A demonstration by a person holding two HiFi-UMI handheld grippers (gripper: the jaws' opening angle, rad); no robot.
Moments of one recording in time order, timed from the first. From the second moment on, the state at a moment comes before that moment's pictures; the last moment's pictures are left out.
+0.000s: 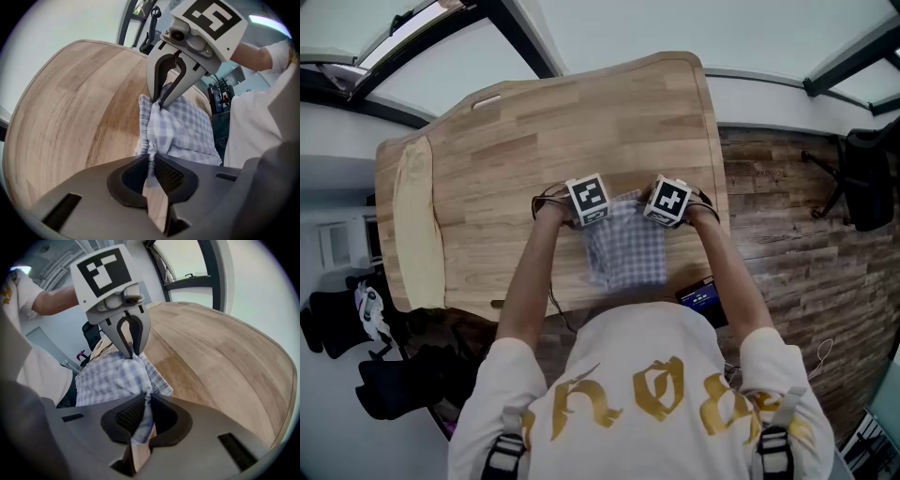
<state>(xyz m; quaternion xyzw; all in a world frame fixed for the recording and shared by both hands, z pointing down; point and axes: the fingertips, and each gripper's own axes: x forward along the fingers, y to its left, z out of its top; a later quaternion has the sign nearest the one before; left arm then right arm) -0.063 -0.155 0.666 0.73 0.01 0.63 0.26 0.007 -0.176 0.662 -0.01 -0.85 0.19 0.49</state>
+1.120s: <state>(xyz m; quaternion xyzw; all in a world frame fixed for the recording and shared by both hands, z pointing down) -0.066 -0.174 0.645 0.76 -0.10 0.57 0.28 0.027 -0.195 0.631 0.04 -0.85 0.18 0.49</state>
